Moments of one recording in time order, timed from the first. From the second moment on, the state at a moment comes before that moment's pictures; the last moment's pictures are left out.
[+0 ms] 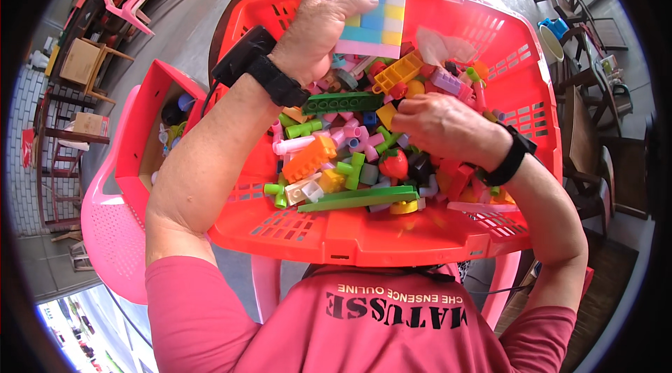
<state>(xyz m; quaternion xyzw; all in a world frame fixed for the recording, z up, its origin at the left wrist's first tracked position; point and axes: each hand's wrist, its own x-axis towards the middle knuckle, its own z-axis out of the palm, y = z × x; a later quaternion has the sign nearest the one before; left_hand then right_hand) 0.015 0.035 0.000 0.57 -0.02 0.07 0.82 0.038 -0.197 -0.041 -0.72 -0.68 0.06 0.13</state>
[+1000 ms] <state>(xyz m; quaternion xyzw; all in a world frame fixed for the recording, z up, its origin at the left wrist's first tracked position) 0.016 0.035 0.001 0.58 0.00 0.05 0.81 0.031 -0.185 -0.043 -0.77 -0.62 -0.05 0.13</state>
